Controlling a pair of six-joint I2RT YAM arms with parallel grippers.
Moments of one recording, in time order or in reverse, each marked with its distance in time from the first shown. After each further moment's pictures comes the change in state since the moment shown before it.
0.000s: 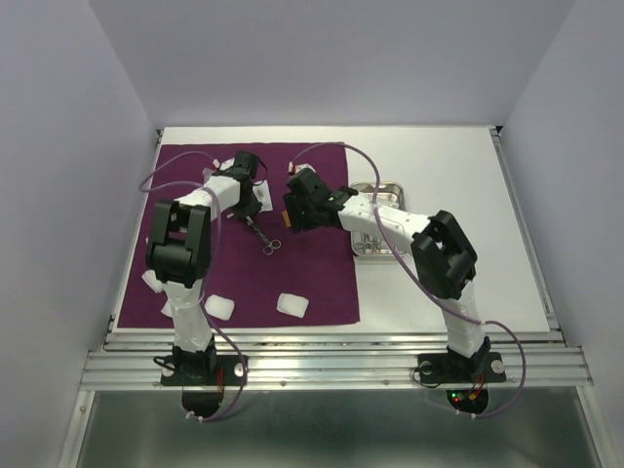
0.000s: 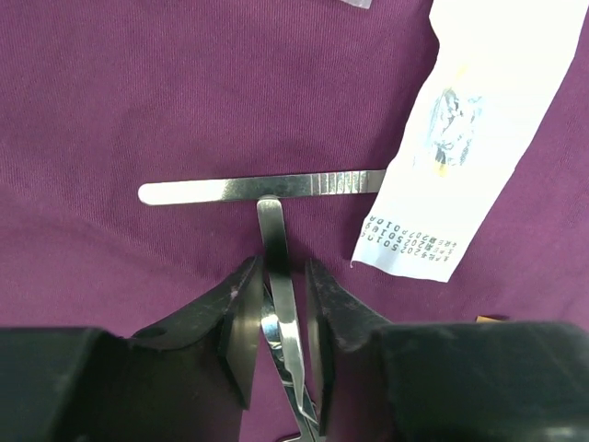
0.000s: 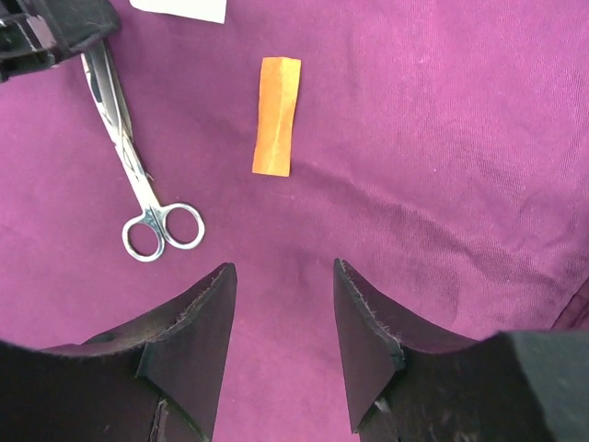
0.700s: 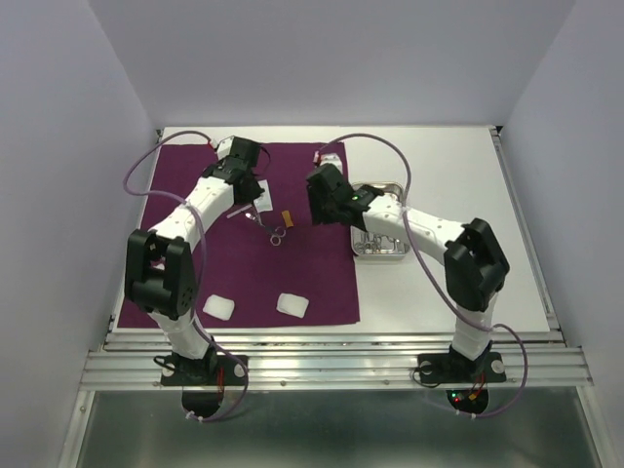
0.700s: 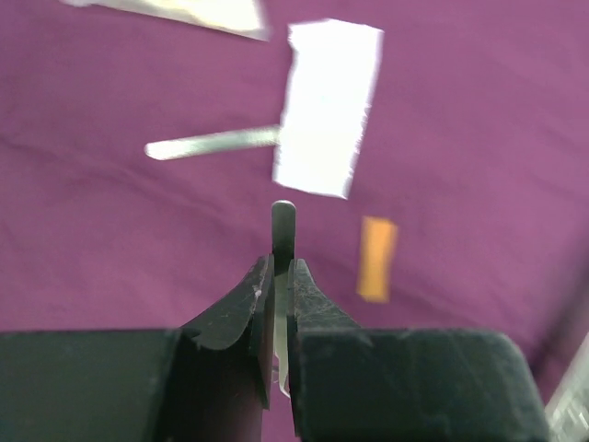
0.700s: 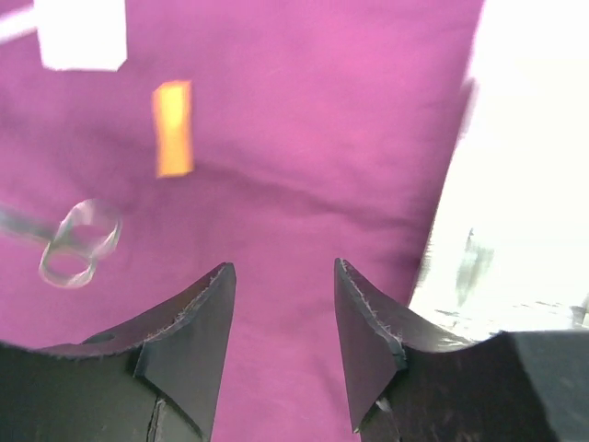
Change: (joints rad) left arm -0.059 -0.245 -0.003 -0.069 -0.050 0.018; right arm -0.032 -0.183 -0.148 -0.006 0.171 0.016
